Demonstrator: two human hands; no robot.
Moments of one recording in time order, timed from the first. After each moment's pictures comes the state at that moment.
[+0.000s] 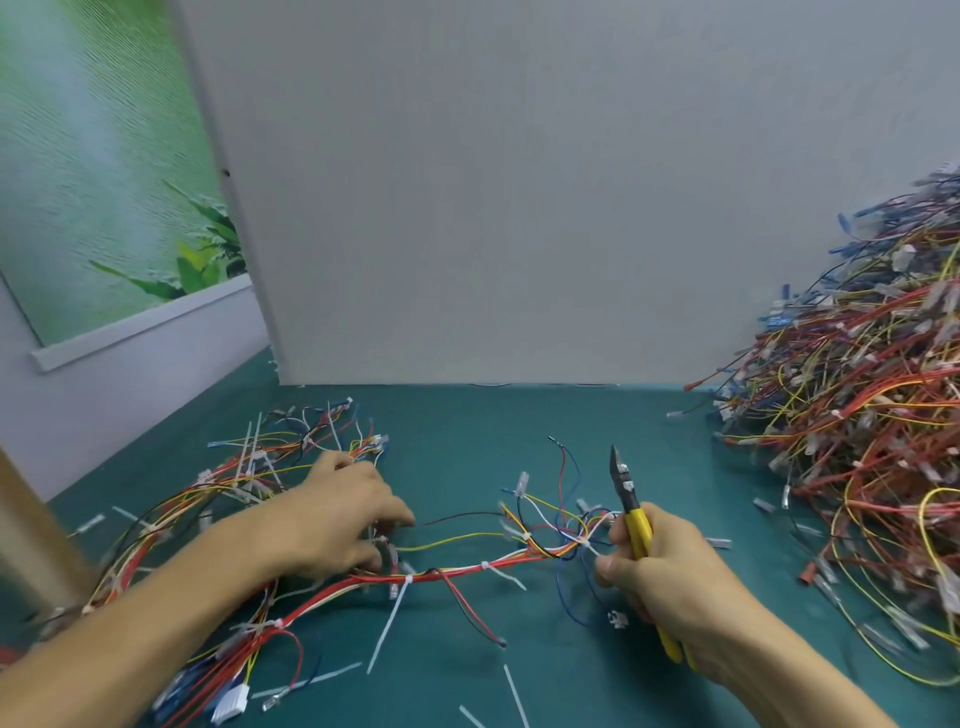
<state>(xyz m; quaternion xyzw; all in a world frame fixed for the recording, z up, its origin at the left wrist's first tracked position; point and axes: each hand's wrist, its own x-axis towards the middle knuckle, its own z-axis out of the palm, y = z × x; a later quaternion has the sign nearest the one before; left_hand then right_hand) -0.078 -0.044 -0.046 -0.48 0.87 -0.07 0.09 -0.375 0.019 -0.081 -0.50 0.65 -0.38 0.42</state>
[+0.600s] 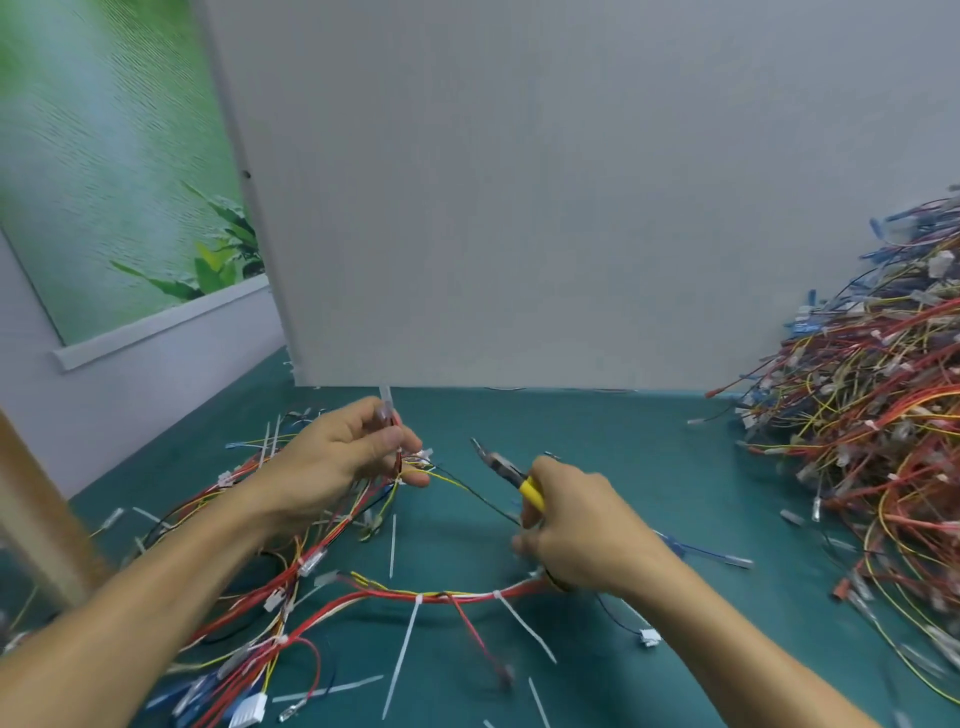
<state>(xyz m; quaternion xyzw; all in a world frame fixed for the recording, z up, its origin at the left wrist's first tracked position) -0.071 -0.048 -0.024 -0.46 0.64 0.45 -0.42 -0.306 -0.017 -0.041 -0.74 0.62 -0.16 0.20</state>
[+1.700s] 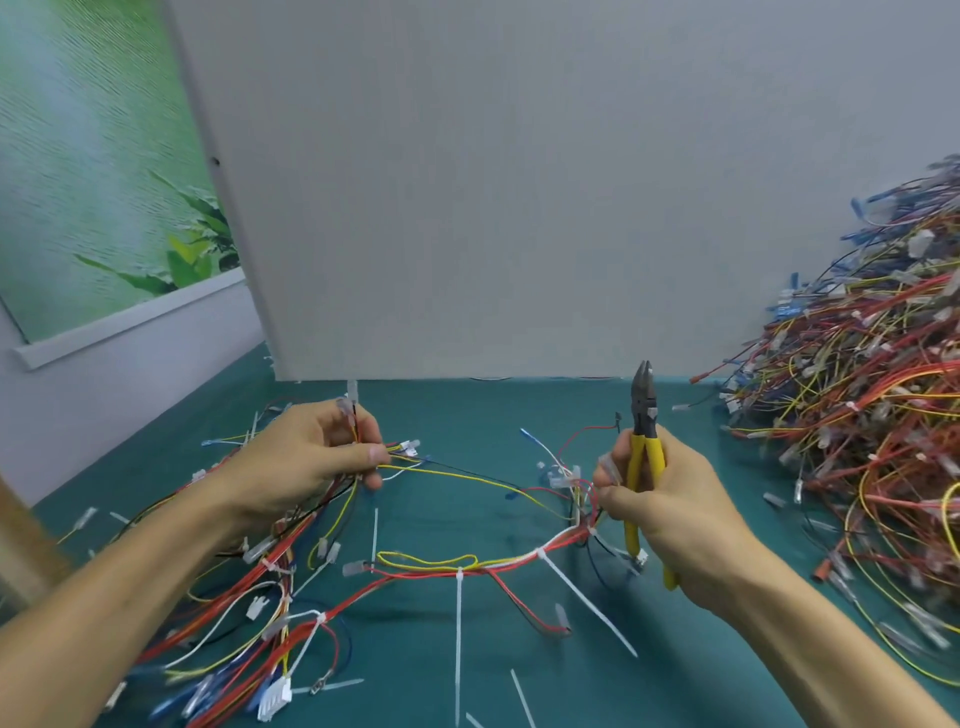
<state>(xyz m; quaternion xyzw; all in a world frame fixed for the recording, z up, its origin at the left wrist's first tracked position) -0.067 -0.051 -0.026 -0.51 0.67 0.38 -0.38 -0.369 -0.007 -0.053 -0.56 0.51 -0.52 0.39</state>
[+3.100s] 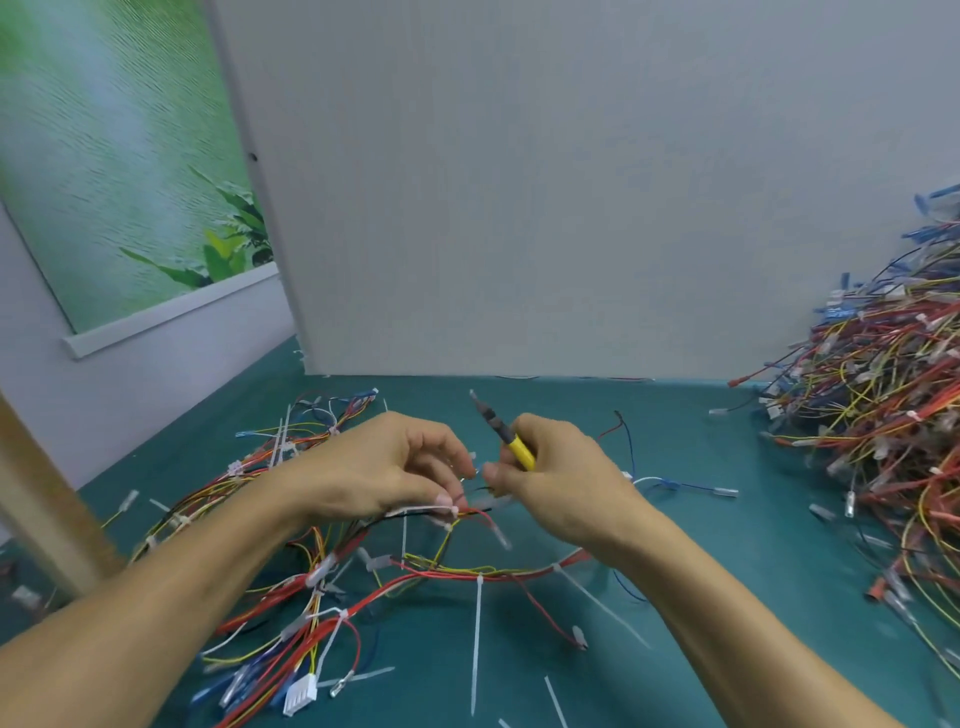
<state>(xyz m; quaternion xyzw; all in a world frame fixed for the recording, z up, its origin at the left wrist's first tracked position) -0.086 -0.044 -0.013 -0.46 0.75 0.43 -0.20 -0.285 -0.034 -0.032 -0.73 0.54 -0.32 0.28</state>
